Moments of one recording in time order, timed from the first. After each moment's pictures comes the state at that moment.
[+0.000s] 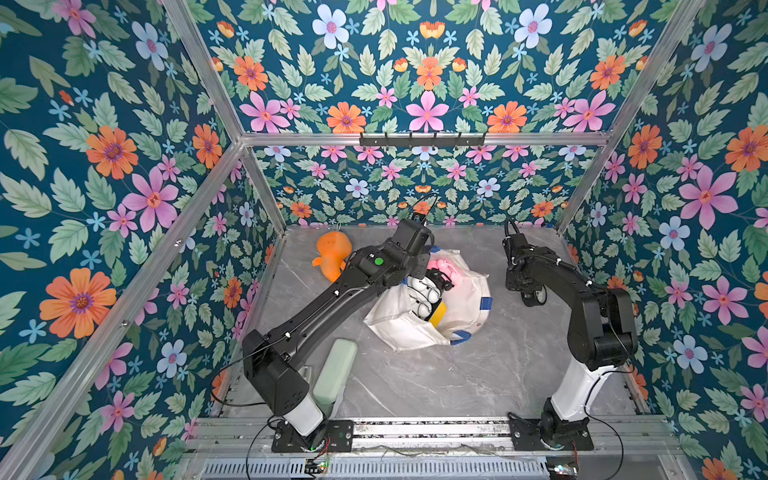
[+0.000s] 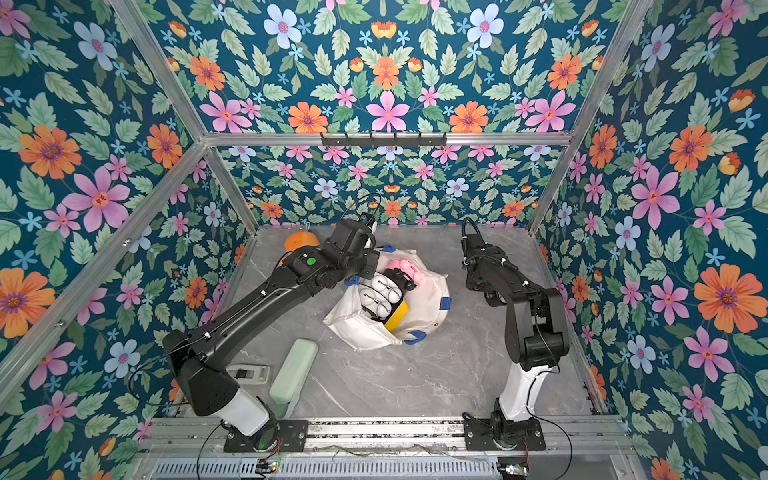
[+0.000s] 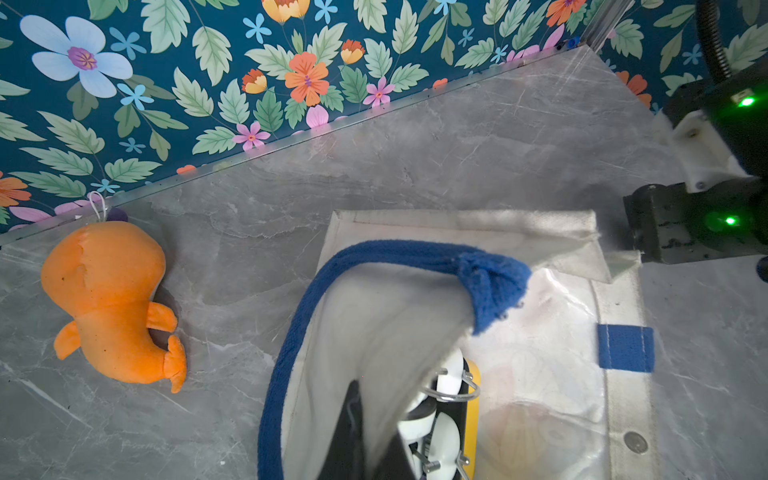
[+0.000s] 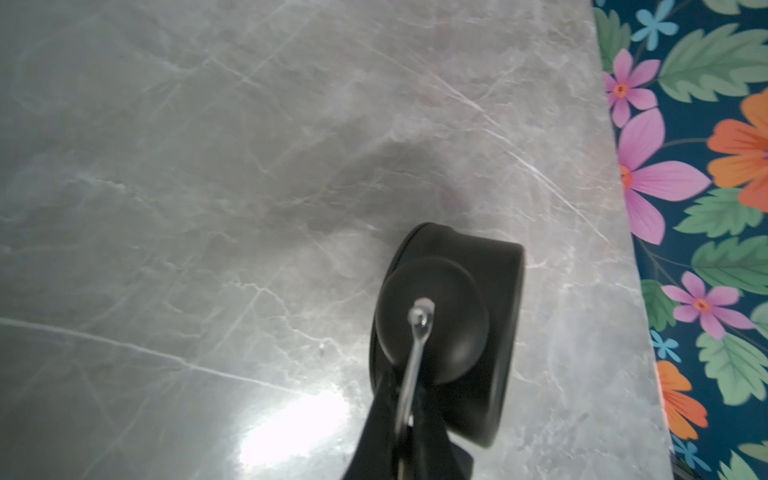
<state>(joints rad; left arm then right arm) -0.80 1.62 1.69 -0.80 -0.31 -0.23 0.14 1.85 1.39 -0.83 0.40 0.36</state>
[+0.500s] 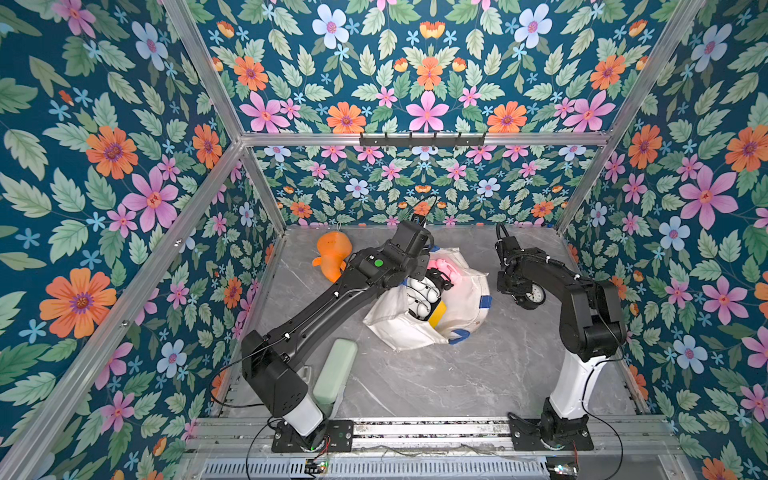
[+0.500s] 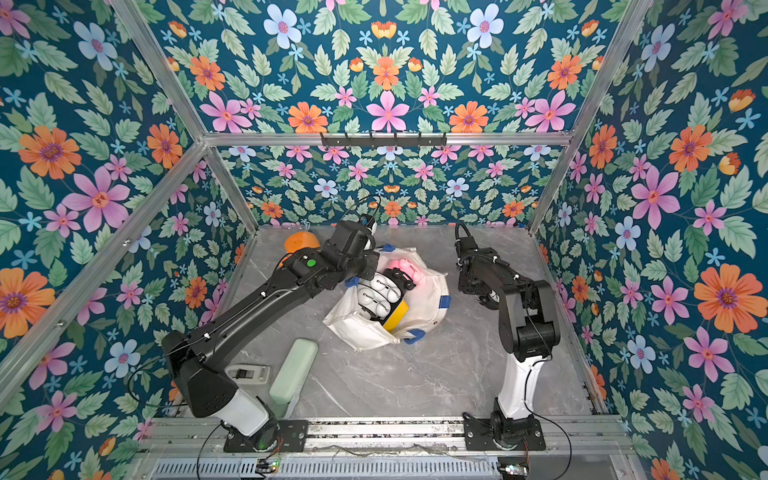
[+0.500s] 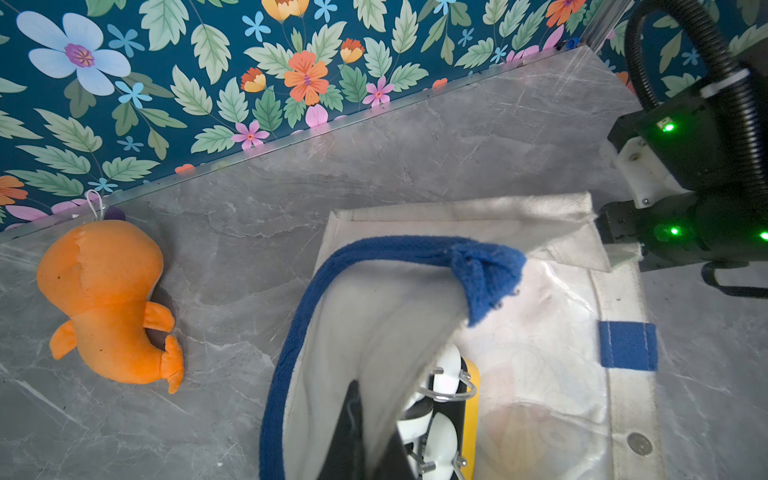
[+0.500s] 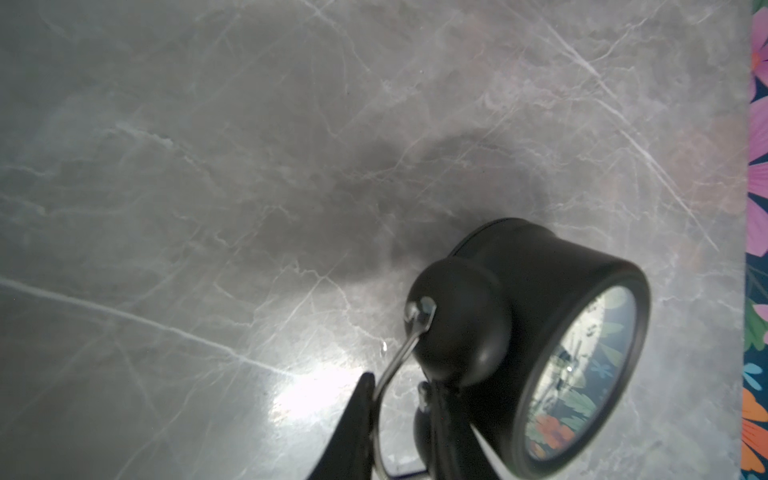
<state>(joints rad) -0.80 1.60 1.66 -0.78 -0.31 -0.23 0.15 1.93 1.41 -0.83 0.32 0.36</state>
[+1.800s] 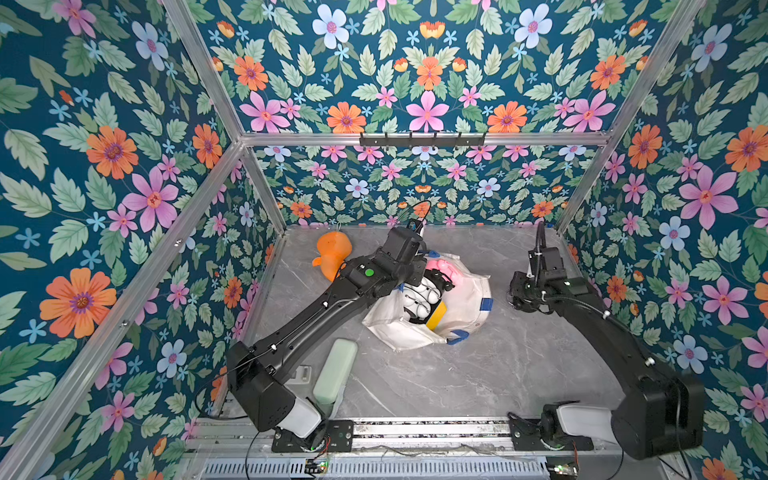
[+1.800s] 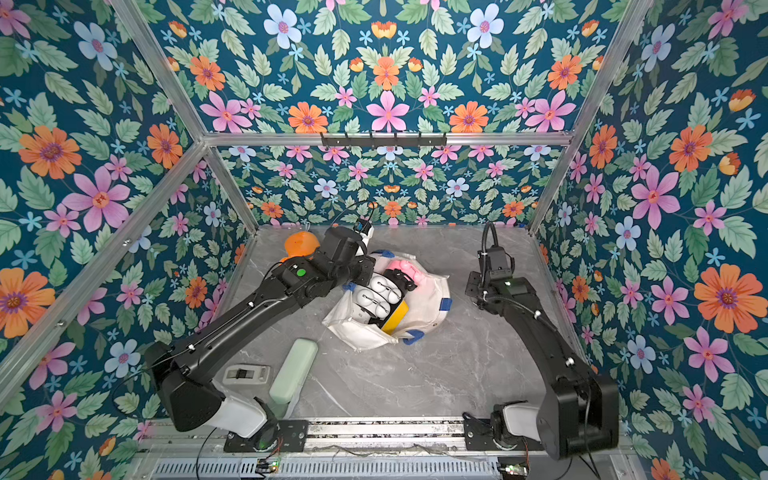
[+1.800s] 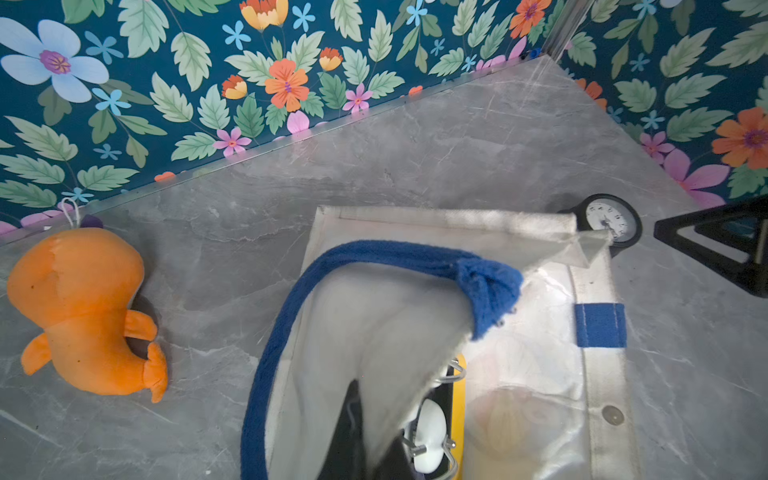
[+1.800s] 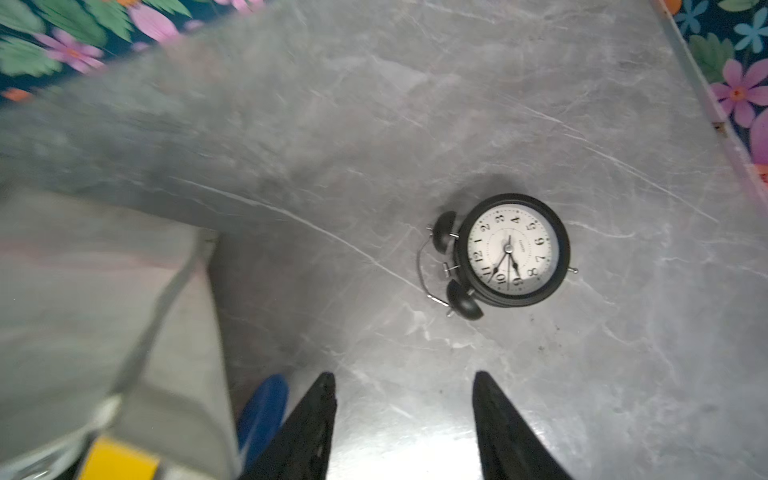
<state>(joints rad) -0.80 1.50 1.53 -0.69 -0.24 -0.21 0.15 1.23 1.02 -0.64 0.06 0.43</state>
